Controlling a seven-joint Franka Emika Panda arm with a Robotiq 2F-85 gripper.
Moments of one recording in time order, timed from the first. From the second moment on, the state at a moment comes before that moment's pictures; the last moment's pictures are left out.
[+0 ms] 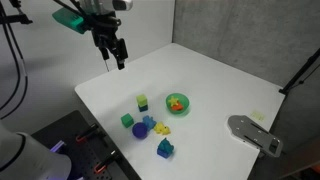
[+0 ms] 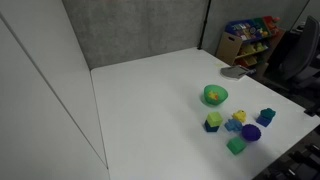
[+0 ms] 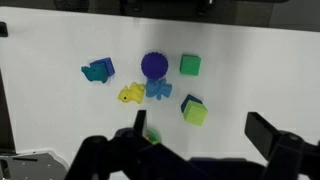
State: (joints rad) arm 0.01 -0.61 -0.01 -2.52 -0.02 1.87 -0.01
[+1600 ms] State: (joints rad) arm -0.02 -0.28 -0.01 -2.45 -0.02 2.12 0.02
